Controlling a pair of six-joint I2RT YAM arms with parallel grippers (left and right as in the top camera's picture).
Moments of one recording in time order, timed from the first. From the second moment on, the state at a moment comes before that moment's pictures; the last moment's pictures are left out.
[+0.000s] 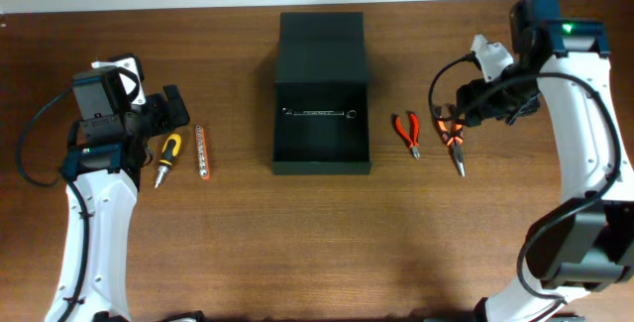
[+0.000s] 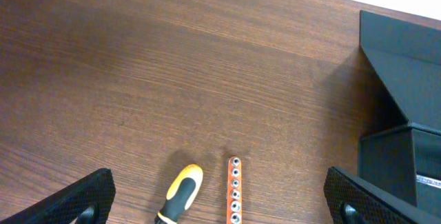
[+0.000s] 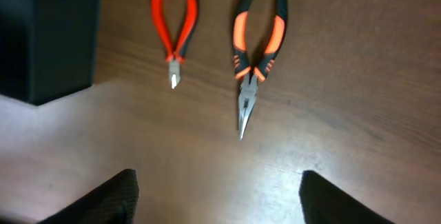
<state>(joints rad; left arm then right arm) 0.19 1.40 1.11 -0.46 0.04 -0.08 -0.08 1.86 1.76 -1.36 -0.15 -0.29</state>
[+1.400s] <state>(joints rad) 0.19 1.40 1.11 -0.46 0.04 -0.08 -0.08 2.06 1.45 -0.93 -0.11 -0.11</state>
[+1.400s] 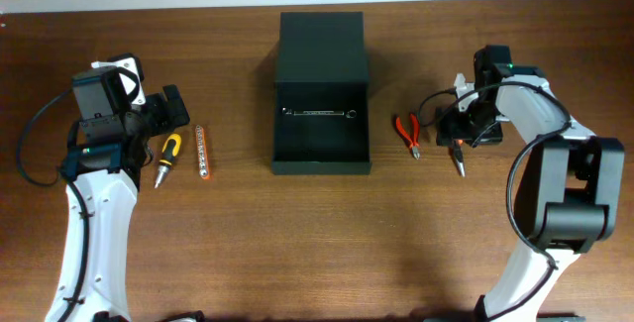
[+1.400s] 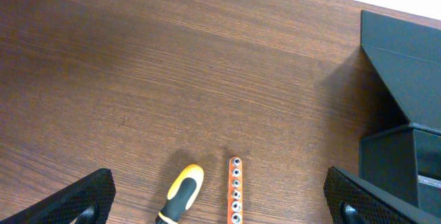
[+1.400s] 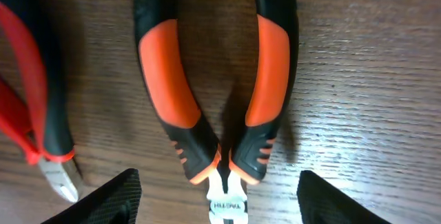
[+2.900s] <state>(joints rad) 0.19 1.40 1.11 -0.46 0.04 -0.08 -0.03 2.09 1.45 -0.92 0.00 -0.11</state>
